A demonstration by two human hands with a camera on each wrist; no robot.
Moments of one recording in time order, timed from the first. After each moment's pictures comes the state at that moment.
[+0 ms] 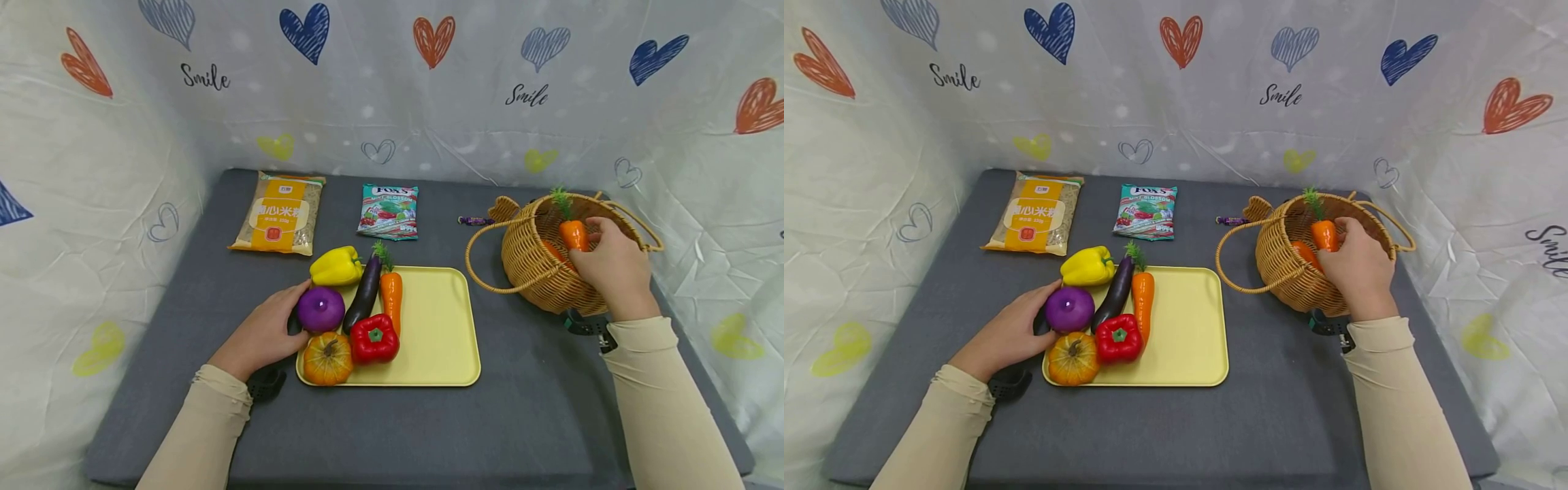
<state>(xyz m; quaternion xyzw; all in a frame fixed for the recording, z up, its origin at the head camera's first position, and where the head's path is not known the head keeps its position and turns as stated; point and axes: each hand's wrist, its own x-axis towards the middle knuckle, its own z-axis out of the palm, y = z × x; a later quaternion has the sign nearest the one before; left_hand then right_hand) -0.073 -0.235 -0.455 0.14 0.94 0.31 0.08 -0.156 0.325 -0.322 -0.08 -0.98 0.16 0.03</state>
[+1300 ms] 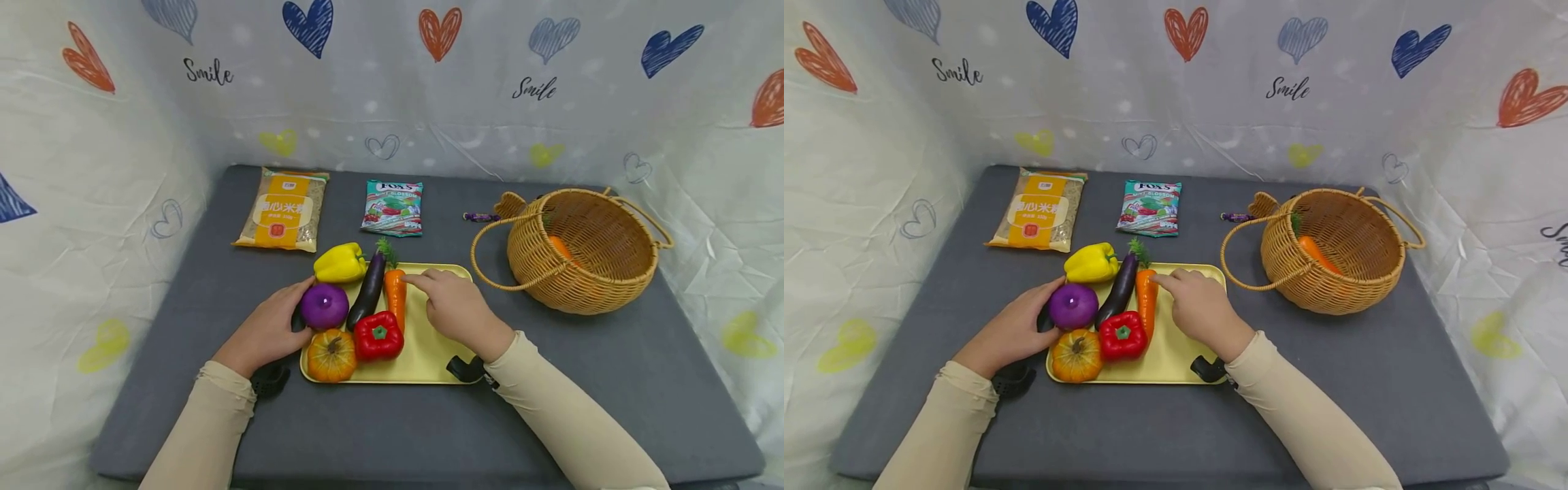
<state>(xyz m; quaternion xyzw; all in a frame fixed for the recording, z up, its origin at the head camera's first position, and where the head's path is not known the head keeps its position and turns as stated) -0.074 -0.236 -0.456 0.14 0.94 0.31 0.09 -0.112 0.113 -0.392 0.29 -0.95 0.09 -0.02</state>
